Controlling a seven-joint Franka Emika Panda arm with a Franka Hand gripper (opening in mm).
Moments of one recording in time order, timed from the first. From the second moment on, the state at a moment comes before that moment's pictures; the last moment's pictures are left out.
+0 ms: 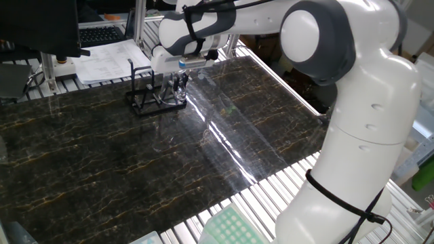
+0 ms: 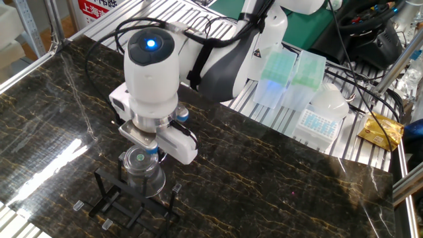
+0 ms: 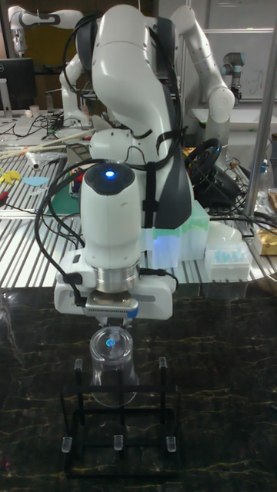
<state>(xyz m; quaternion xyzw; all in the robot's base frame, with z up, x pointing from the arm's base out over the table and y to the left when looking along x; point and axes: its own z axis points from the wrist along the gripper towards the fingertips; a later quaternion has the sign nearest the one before) 0.600 -0.029 0.200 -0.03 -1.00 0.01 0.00</state>
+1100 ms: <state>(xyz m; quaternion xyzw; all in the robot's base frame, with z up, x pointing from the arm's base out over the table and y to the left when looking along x) 0.595 -0.016 0.222 -0.06 -1.00 0.01 -0.03</state>
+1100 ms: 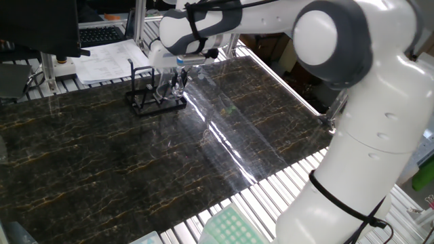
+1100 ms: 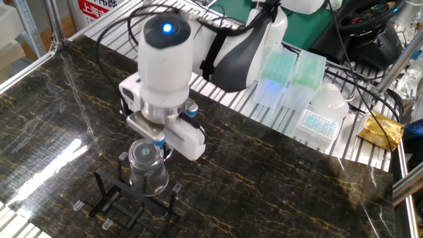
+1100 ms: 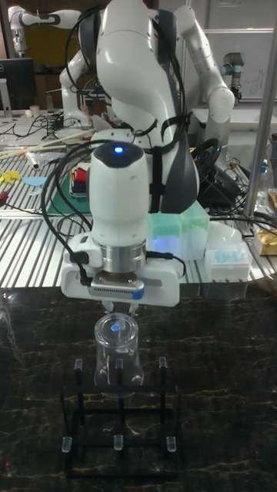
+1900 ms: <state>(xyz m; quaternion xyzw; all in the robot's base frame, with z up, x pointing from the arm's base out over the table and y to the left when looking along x) 0.585 -0.013 0.246 -0.08 -1.00 0.01 -0.06</state>
